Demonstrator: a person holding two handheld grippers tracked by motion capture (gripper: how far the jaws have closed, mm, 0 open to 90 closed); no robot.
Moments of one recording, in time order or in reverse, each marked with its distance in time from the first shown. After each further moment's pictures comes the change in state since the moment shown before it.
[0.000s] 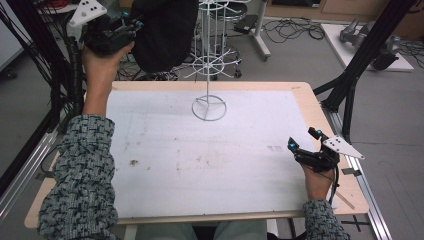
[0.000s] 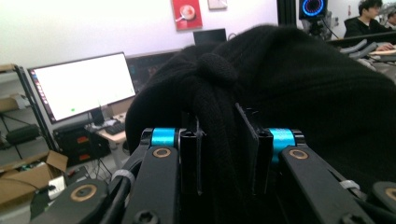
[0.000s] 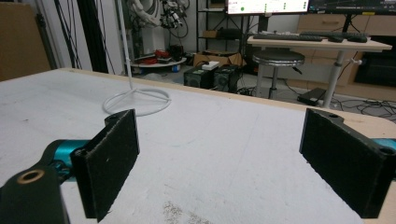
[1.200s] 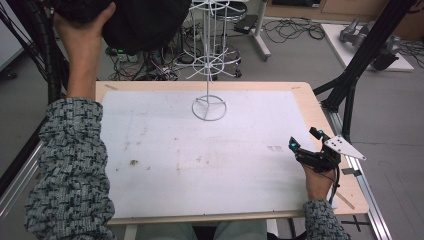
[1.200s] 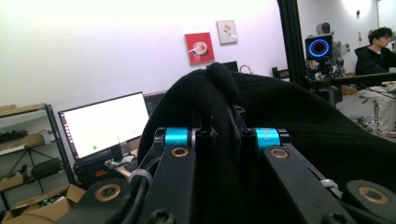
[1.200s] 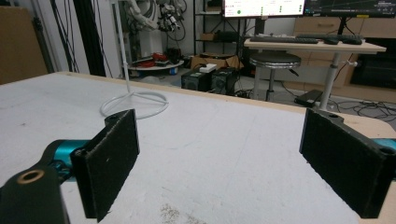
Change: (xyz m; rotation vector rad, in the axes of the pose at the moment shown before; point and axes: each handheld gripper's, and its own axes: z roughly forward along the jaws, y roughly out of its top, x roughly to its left) left arm 0.000 0.077 -0.018 -0.143 0.062 0.046; right arm 0.000 0.001 -0.002 -0.013 -0.009 0.011
